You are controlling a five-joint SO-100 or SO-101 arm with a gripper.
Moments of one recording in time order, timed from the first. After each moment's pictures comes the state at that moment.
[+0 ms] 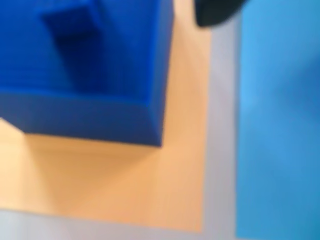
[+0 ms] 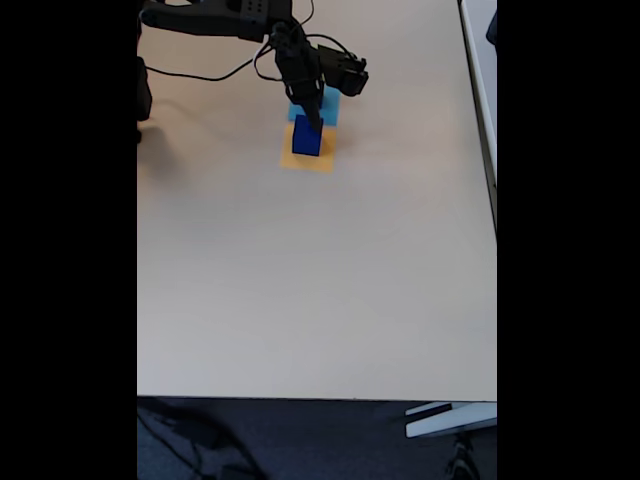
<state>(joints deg) 3.8 76.1 82.4 60.4 84.0</state>
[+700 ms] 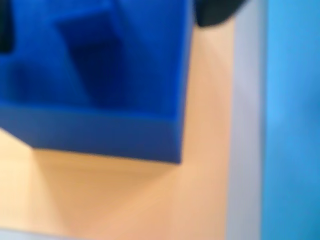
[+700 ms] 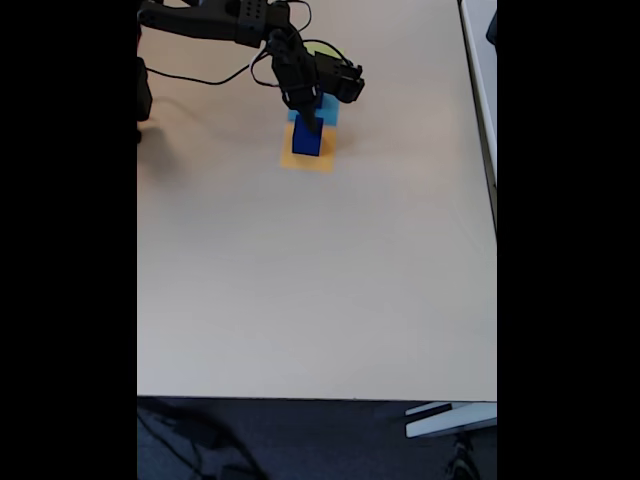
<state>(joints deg) 4.5 76.4 84.7 59.5 83.0</state>
